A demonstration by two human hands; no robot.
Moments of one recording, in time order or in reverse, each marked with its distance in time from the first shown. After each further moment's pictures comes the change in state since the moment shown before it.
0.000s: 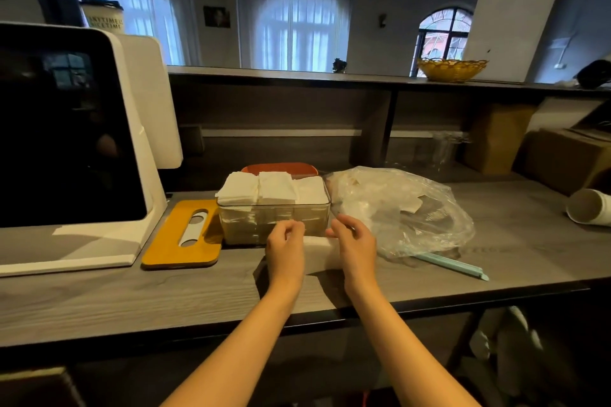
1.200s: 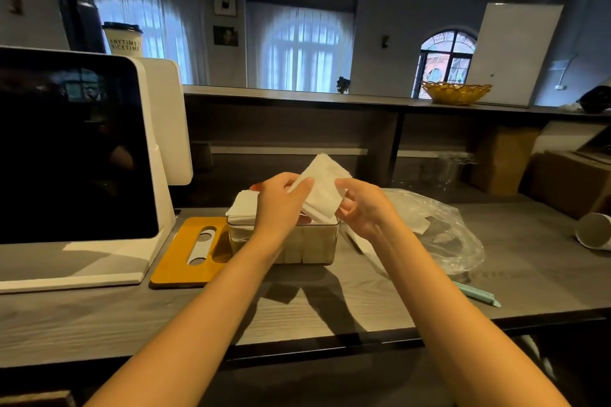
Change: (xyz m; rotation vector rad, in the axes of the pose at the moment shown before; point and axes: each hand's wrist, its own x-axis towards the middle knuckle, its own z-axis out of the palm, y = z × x) left_hand 0.055 0.102 -0.021 0.154 -0.153 0.224; right_hand 0.043 -0.121 0.032 0.259 -0.212 0.327
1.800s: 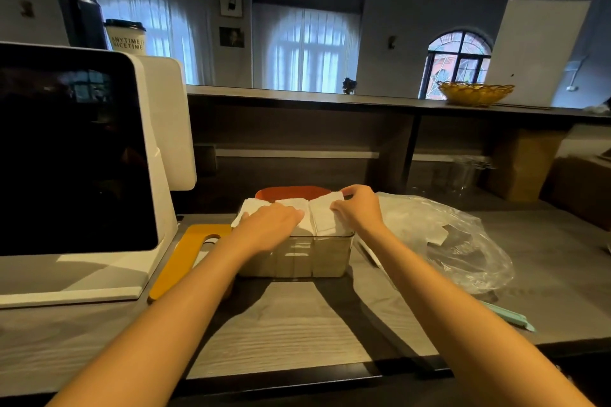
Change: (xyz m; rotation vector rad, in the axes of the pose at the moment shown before) left_hand 0.043 -0.038 -0.038 1.281 -0.577 0.223; right_hand 0.089 0.034 0.008 -0.944 0.219 -0.301
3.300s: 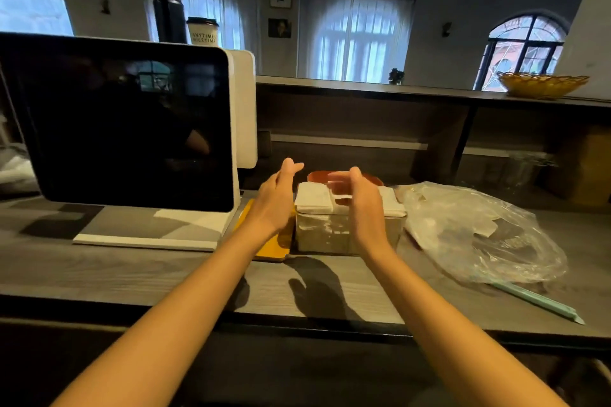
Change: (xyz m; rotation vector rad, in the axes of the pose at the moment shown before) left_hand -0.090 -0.023 -0.018 -1.027 0.471 -0.302; right_hand -0.132 -0.049 0.027 0.468 -0.126 -0.380
